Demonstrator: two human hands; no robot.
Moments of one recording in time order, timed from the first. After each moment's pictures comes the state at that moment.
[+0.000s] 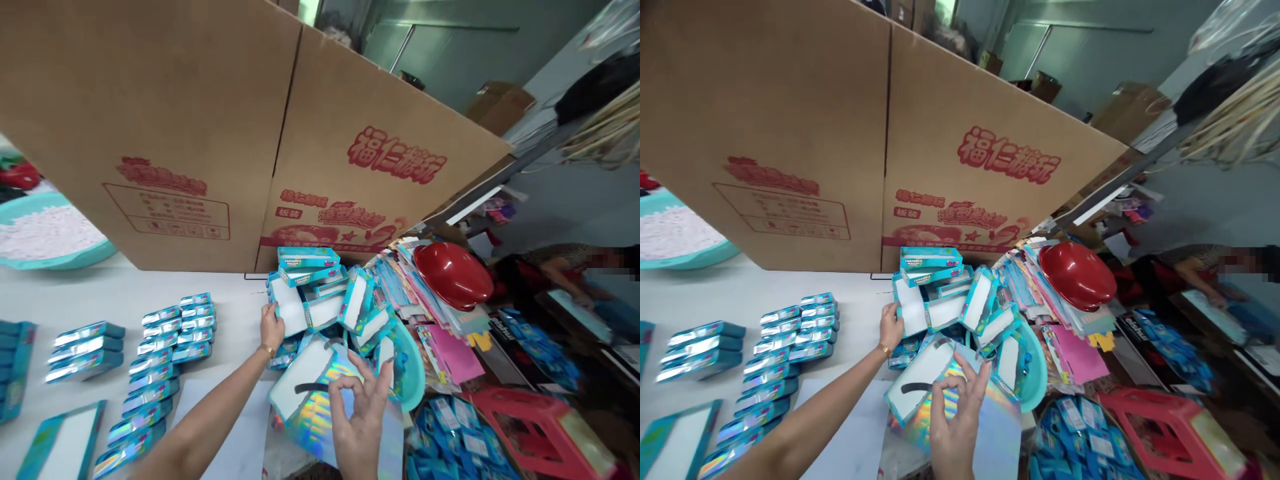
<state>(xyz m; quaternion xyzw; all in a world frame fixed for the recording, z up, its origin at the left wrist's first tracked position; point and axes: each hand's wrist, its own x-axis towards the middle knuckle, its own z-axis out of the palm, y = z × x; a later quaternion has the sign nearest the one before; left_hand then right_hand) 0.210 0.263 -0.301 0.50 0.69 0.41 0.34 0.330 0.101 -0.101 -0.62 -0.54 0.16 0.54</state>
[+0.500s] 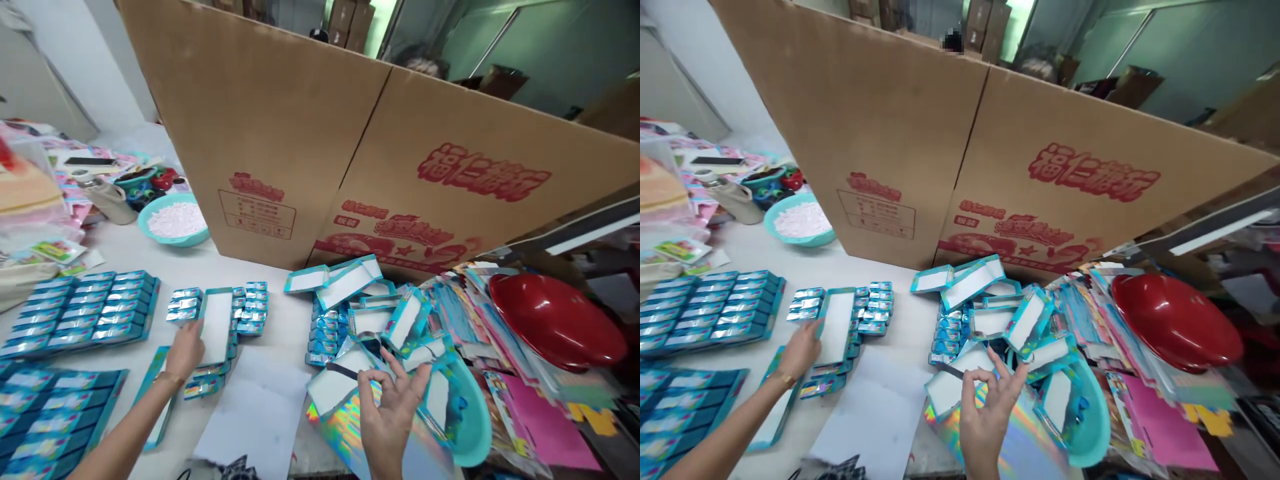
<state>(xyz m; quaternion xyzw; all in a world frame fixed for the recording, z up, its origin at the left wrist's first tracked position) -0.097 0.098 -0.250 0.55 0.82 0.13 0.08 0.305 0.113 -0.094 -0.57 -0.54 0.24 0.57</state>
